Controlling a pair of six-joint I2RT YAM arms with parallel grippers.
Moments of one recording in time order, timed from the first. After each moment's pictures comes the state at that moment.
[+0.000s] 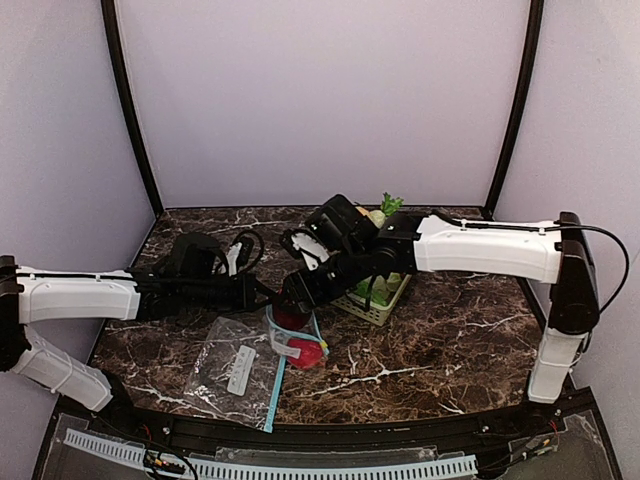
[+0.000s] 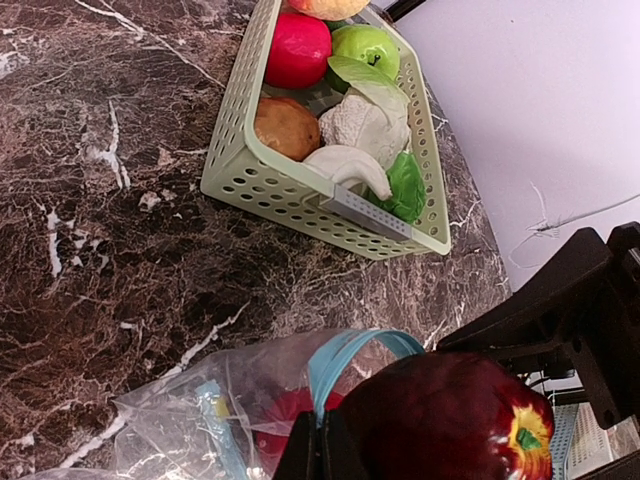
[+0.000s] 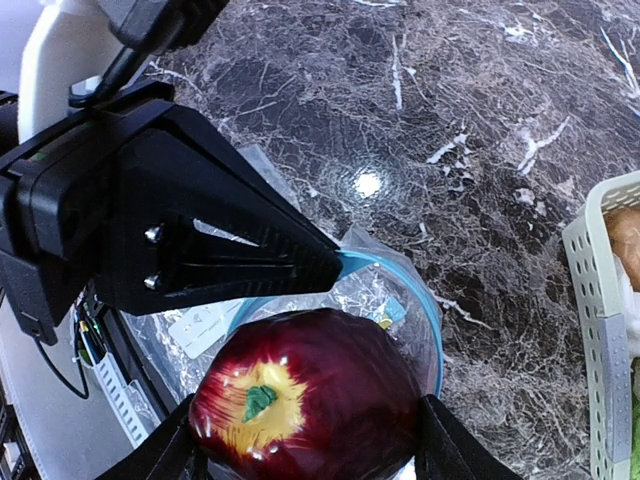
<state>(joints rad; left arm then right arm) -0.73 1.31 0.70 0.03 0.26 -0.71 1.07 1.84 1.56 -0.56 -0.19 0.40</state>
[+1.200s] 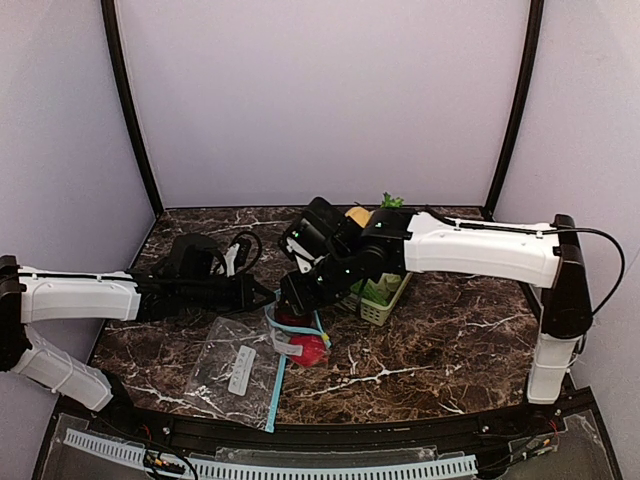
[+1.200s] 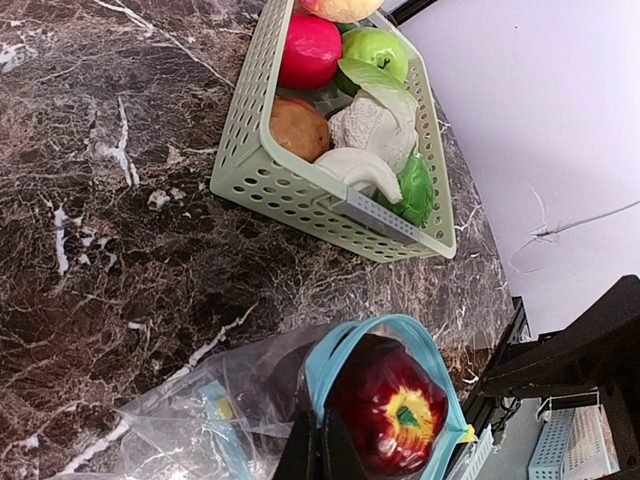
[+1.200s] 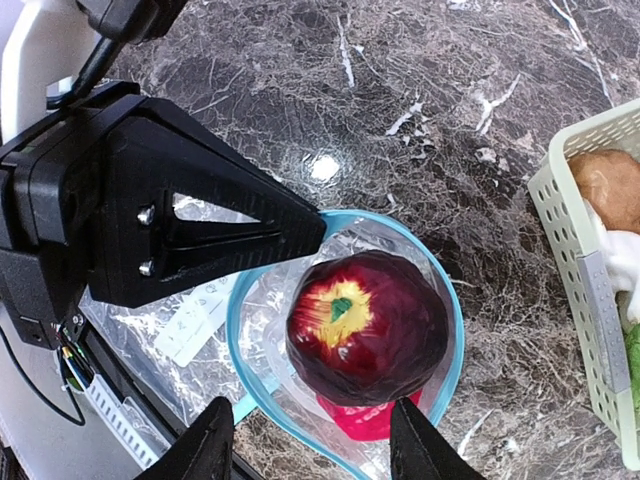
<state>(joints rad) -0.72 1.31 0.68 0.06 0.28 -0.72 1.15 1.89 1.70 -0.75 0.01 0.54</state>
